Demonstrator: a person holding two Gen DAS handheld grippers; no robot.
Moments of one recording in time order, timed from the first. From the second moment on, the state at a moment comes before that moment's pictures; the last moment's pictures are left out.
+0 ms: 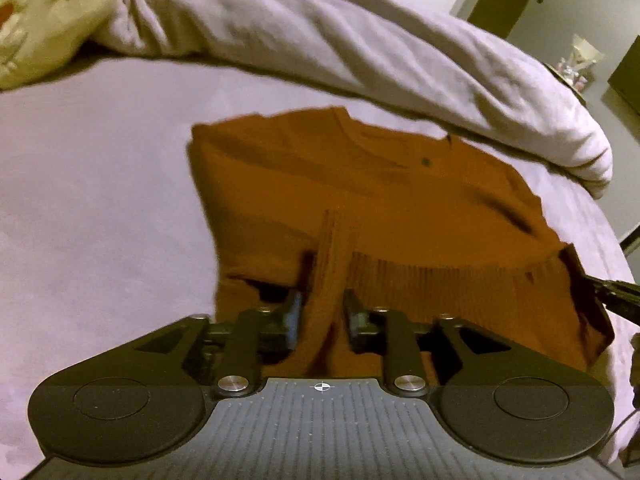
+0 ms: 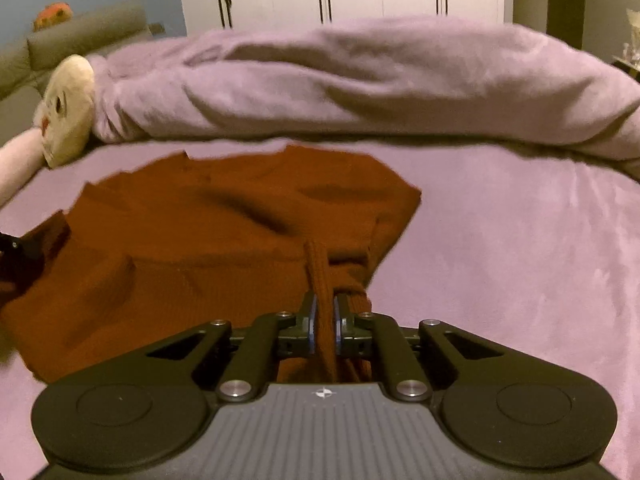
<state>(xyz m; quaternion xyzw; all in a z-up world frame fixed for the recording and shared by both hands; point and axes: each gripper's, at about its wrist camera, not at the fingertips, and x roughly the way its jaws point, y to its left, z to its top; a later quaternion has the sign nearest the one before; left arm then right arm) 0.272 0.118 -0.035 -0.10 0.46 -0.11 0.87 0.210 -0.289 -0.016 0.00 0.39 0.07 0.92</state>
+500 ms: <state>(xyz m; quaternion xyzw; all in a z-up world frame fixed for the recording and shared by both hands) 0.276 0.109 -0.038 -0.07 0.46 -0.10 0.88 0.218 -0.268 -0.017 -0.06 0.39 0.06 0.92</state>
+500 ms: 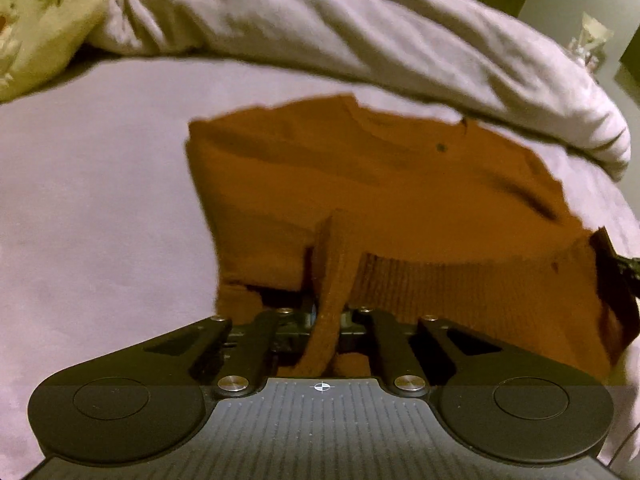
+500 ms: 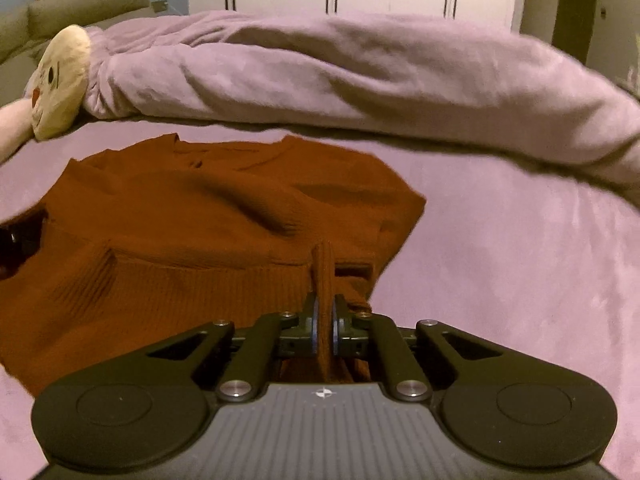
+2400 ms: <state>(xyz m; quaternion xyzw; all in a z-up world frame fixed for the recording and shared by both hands) 0.303 0.190 -0.034 -0.16 0.37 0.02 0.92 0.270 -0.304 -0.016 0.04 0.35 -0.02 0.94</state>
